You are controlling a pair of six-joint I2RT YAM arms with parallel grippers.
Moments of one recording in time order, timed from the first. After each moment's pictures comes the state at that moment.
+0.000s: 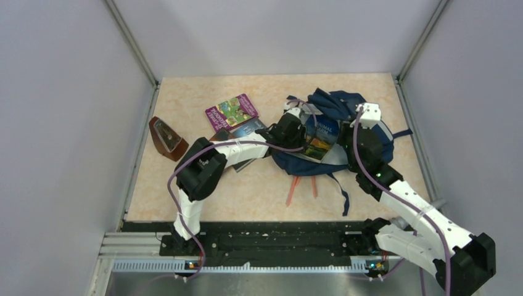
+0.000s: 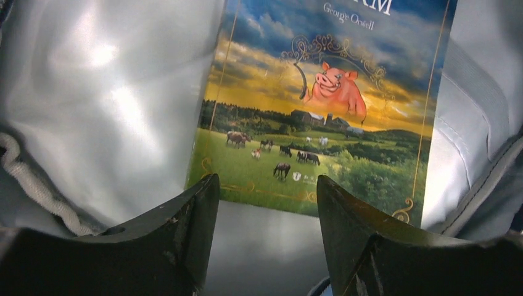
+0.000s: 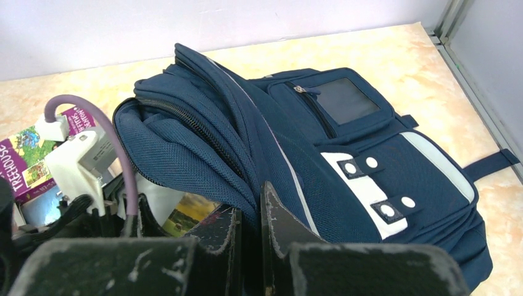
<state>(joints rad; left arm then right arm) -0.82 1.99 1.40 -0.14 -0.08 -0.56 0.55 0.90 0.69 0.08 0.58 0.21</state>
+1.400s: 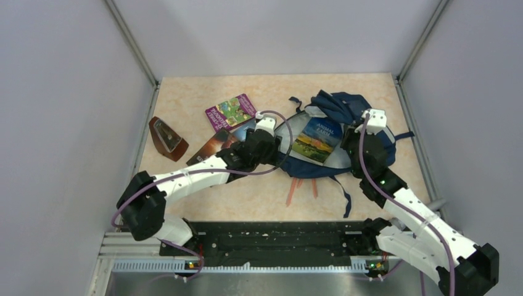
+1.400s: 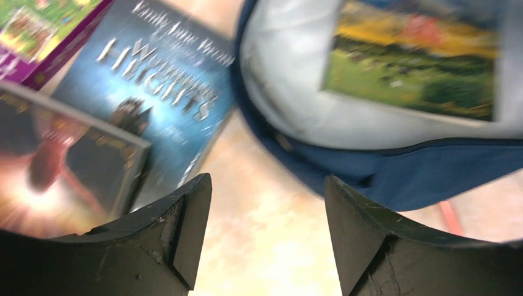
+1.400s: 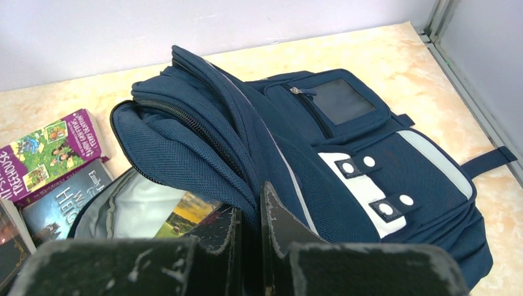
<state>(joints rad) -0.87 1.46 1.00 -0.14 -0.34 -0.37 0.55 0.81 0.63 0.08 0.60 0.21</state>
